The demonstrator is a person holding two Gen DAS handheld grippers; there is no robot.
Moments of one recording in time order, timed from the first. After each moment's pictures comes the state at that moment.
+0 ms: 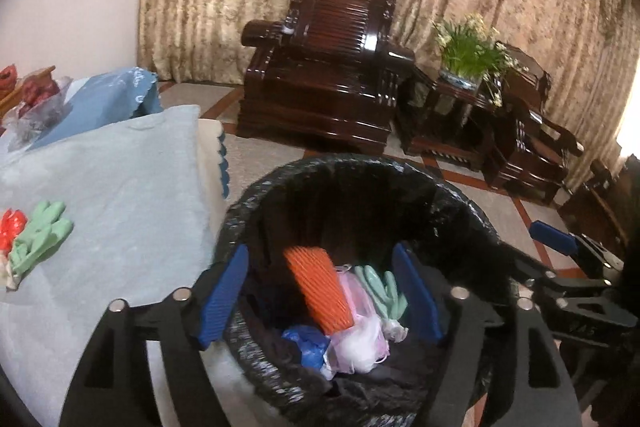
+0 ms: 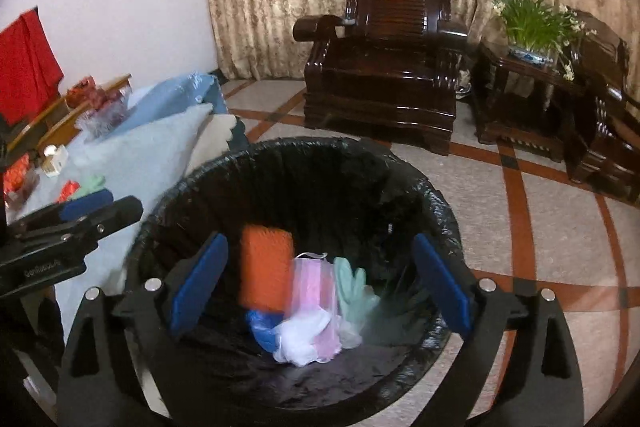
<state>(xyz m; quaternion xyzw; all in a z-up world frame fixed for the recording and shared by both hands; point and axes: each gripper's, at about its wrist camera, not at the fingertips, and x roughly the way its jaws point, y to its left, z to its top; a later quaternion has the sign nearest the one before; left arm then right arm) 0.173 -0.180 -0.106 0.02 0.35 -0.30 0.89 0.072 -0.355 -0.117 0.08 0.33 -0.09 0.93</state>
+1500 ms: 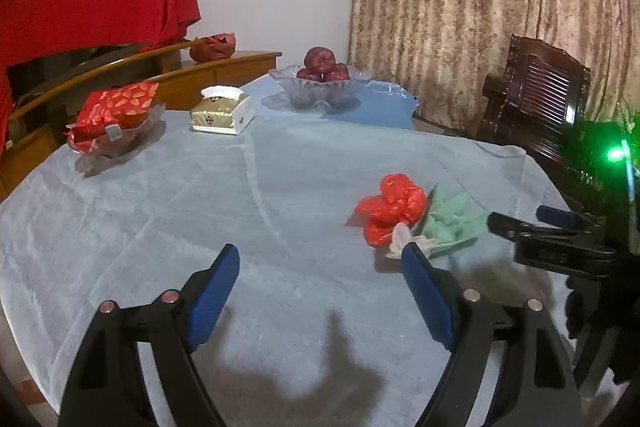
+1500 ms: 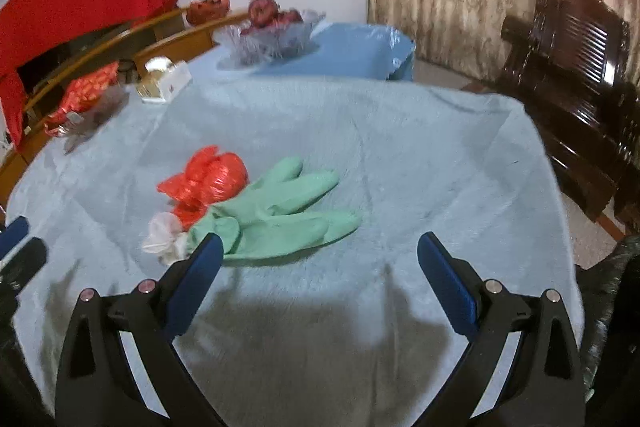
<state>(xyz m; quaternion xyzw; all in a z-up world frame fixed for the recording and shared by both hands) 0.195 0.186 -0.133 -0.02 0.30 0.03 0.95 0.301 -0.001 -0.171 -0.01 0.38 0.13 0.91</state>
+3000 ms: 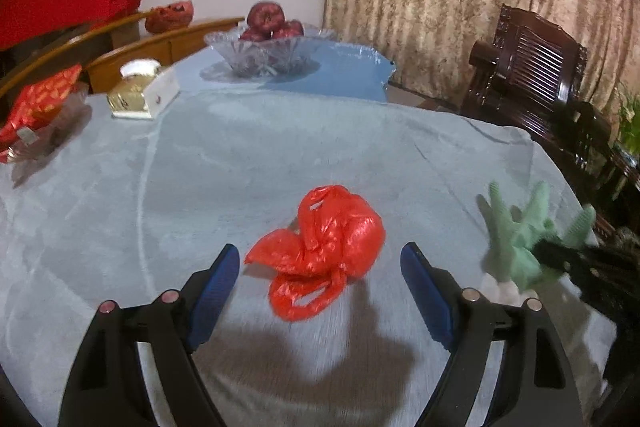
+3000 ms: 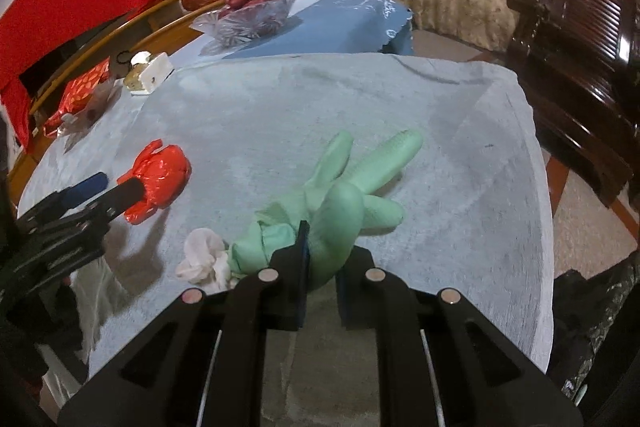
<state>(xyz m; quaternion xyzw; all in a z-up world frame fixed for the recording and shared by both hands) 0.323 0.128 -0.173 -0.03 0.37 -0.01 0.93 0.331 -0.067 -0.180 0.01 0.43 0.16 0.89</state>
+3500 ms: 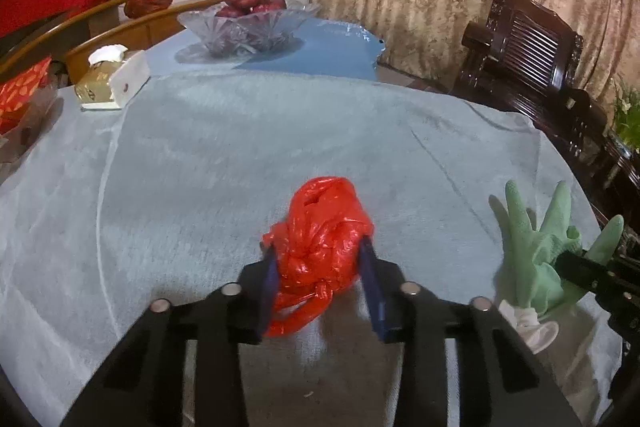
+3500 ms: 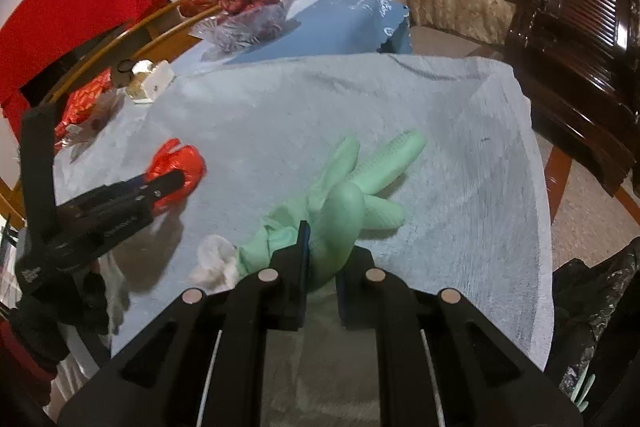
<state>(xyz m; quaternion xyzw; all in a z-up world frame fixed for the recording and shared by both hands) 0.345 0.121 -0.185 -0.03 0.39 -0.04 0.92 0.324 -0.071 -0.169 0.04 0.43 0.16 0.89</state>
